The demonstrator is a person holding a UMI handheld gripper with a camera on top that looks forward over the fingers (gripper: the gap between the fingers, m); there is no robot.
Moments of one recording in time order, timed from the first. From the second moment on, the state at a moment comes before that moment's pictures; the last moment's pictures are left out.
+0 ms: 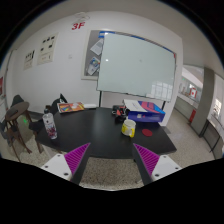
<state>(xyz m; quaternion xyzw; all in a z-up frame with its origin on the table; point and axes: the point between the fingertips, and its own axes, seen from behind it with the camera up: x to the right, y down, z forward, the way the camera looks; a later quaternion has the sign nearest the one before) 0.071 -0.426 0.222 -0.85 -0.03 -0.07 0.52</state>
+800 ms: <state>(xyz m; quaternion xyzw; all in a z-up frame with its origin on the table) -0.259 -0.323 0.039 -0.86 -0.04 0.02 0.50</state>
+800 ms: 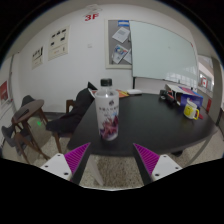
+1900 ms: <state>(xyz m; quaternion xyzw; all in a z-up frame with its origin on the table) -0.267 -0.168 0.146 -0.77 -0.01 0.19 0.60</state>
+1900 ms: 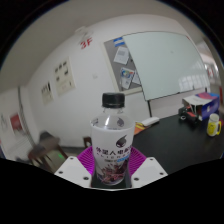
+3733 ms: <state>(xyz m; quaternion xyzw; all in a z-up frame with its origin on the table) 0.370 -0.033 0.182 -0.77 0.02 -0.02 0.64</state>
